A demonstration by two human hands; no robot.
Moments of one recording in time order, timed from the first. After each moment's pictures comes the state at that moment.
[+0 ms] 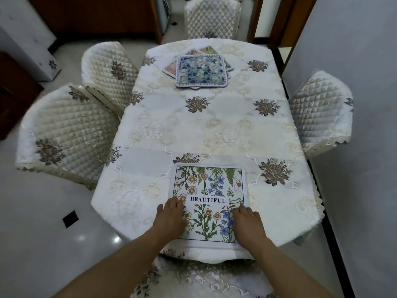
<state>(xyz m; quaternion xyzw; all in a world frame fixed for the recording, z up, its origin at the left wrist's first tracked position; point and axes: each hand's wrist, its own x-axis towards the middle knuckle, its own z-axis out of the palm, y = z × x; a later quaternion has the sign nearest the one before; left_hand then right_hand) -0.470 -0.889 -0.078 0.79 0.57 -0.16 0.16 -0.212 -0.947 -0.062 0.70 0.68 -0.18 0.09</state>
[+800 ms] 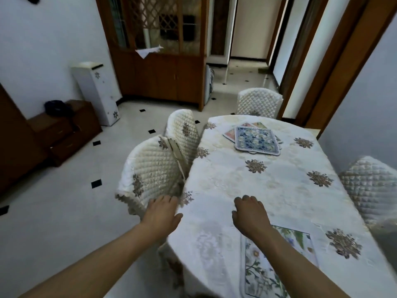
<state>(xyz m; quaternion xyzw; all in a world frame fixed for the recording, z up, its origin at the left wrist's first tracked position) -0.756 -0.830 0.108 0.77 0.63 0.03 0.02 -0.479 -0.825 0.117 0.65 0.76 -0.01 -0.04</state>
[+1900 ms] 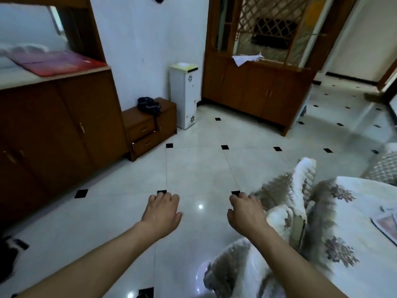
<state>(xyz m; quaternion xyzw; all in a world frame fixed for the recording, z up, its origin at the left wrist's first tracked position) -1.254 -0.553 0.099 0.63 0.78 0.00 -0.01 -1.014 -0.450 0.130 0.48 0.88 0.00 -0.02</state>
